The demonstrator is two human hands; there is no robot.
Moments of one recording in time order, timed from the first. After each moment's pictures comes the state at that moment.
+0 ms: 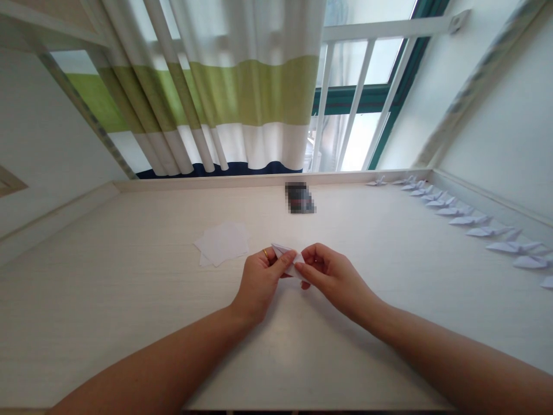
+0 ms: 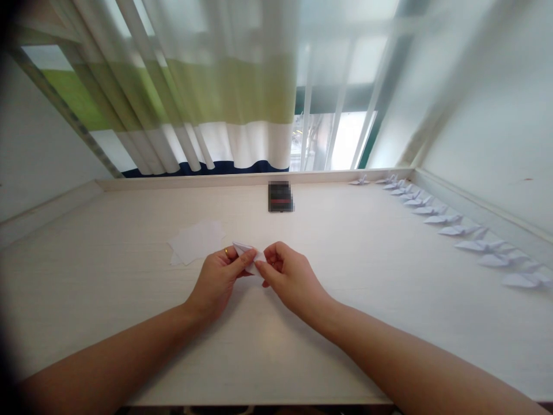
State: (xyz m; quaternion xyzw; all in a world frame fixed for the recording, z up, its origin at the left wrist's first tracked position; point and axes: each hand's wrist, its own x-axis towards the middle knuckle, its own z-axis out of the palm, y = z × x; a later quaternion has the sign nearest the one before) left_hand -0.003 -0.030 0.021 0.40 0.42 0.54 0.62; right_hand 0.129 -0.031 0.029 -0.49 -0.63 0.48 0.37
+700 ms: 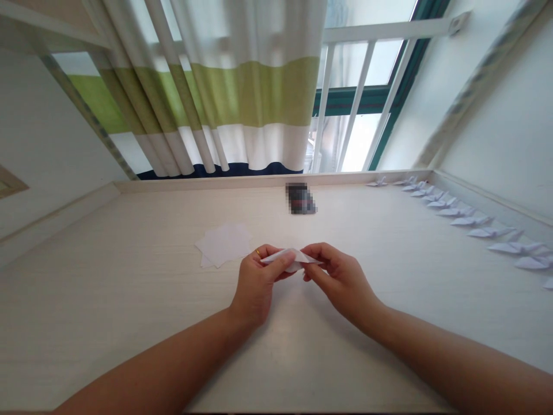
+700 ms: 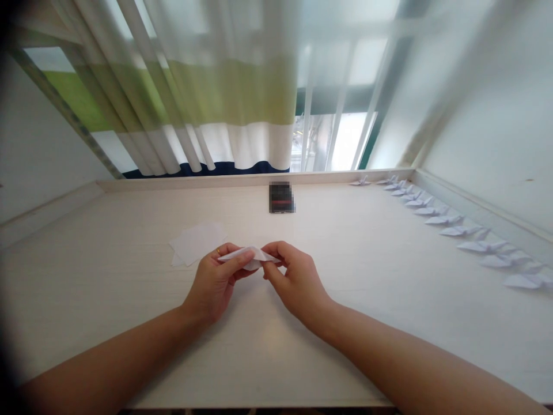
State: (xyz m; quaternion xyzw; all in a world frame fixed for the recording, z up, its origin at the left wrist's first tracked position) left_hand -0.006 -0.034 0.024 0.36 0.42 0.57 0.61; right_hand 0.131 -0.035 0.029 -0.47 -0.69 0.36 0.42
